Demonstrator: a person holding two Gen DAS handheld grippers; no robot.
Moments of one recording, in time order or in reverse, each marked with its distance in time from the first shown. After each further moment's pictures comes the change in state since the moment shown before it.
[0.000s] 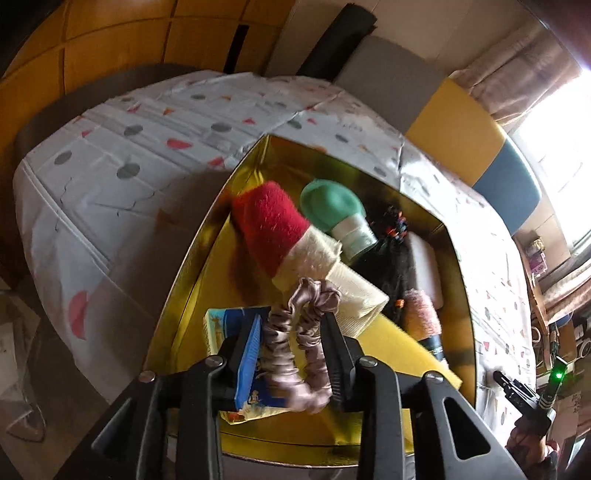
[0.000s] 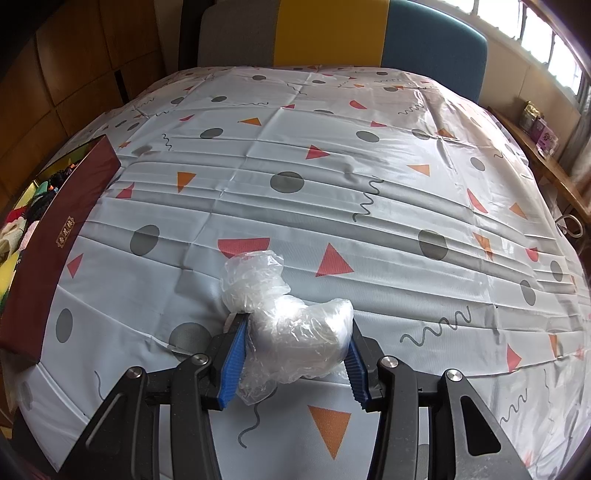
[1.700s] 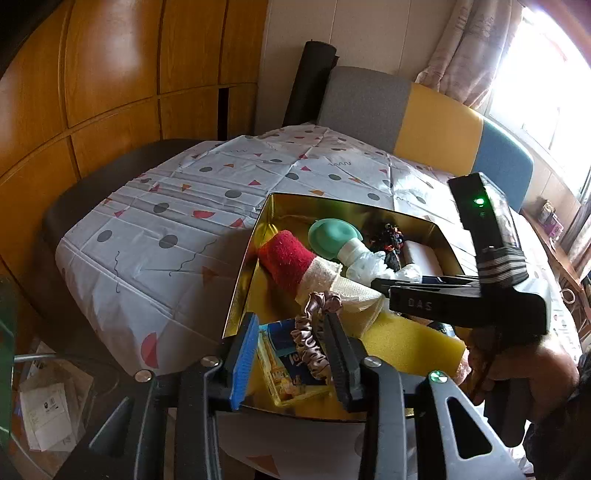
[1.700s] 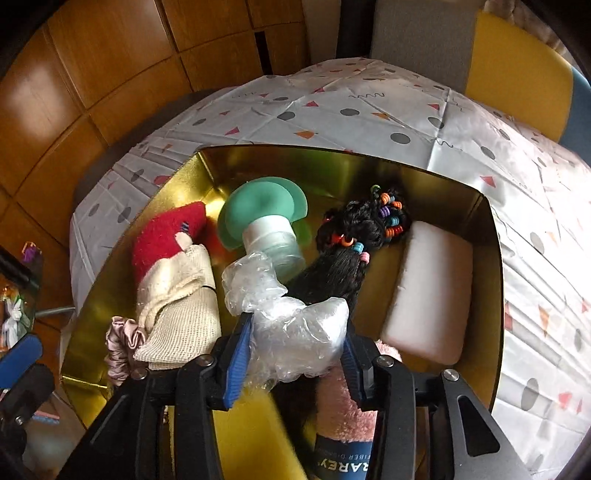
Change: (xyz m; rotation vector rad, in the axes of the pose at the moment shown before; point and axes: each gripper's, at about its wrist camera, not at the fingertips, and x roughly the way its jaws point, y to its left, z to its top) left arm -0.065 -0.010 -0.023 0.213 -0.203 0.120; right arm 0.024 0.316 0.086 -0.259 0.042 0.325
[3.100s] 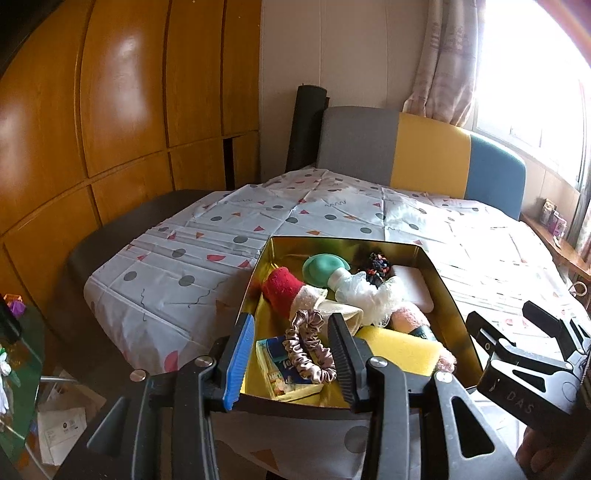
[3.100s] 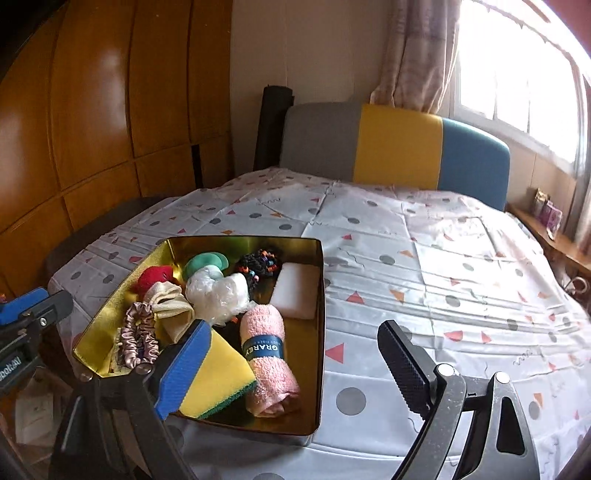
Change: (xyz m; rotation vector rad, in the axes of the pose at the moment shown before) left arm -0.056 -0.030 -0.019 0.072 -0.190 0.076; right arm -0.150 0.011 -0.111 0.110 -0.464 -0.321
